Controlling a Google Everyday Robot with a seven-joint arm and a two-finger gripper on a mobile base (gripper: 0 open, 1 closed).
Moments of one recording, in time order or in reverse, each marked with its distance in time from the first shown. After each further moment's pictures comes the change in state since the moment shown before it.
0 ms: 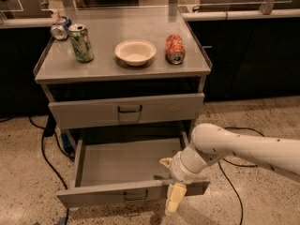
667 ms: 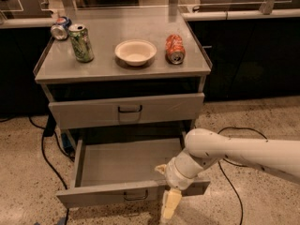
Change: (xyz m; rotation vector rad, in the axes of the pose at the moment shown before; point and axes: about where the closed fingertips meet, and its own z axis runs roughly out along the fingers) arm -0.003 0.013 0.027 -0.061 -0.004 0.007
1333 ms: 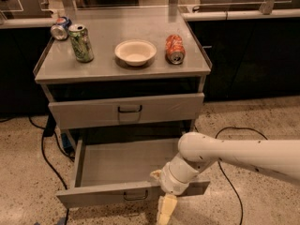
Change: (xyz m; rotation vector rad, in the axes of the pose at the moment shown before) arm -0.012 0.017 0.017 -0.045 0.012 -0.006
